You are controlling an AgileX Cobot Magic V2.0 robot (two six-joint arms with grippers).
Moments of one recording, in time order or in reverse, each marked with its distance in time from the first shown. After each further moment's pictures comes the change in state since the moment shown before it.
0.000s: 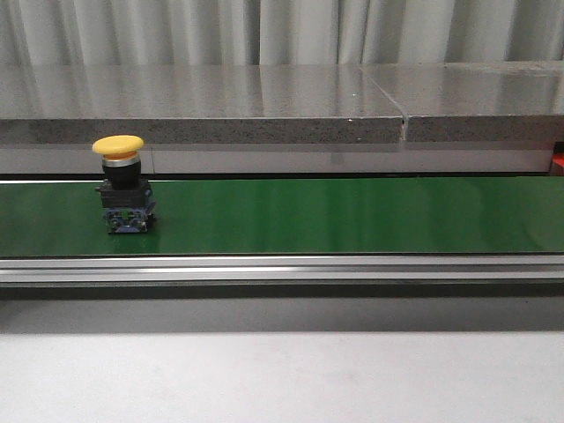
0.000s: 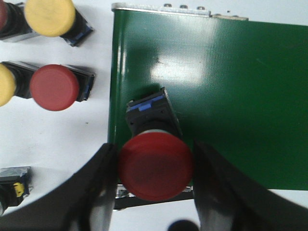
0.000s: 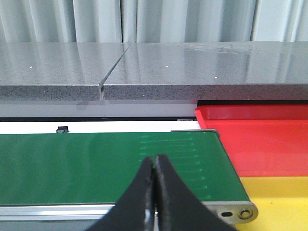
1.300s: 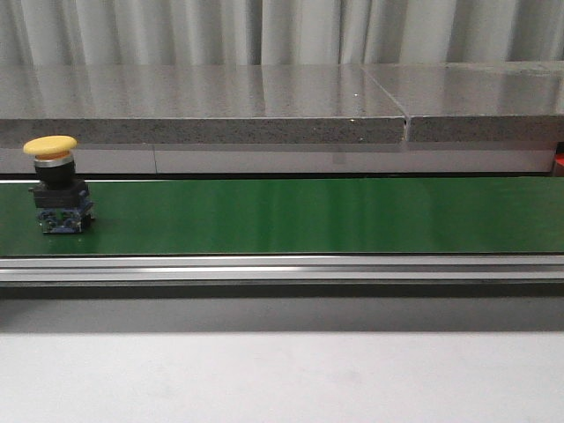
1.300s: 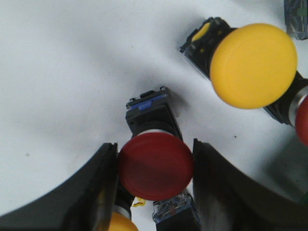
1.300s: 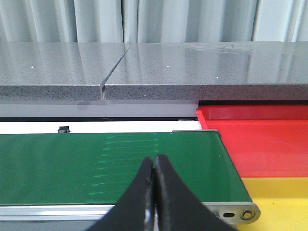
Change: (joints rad) left arm 0.413 0.241 0.000 -0.029 -0.082 0.000; right arm 0.000 0.000 0.000 0.000 0.000 0.000
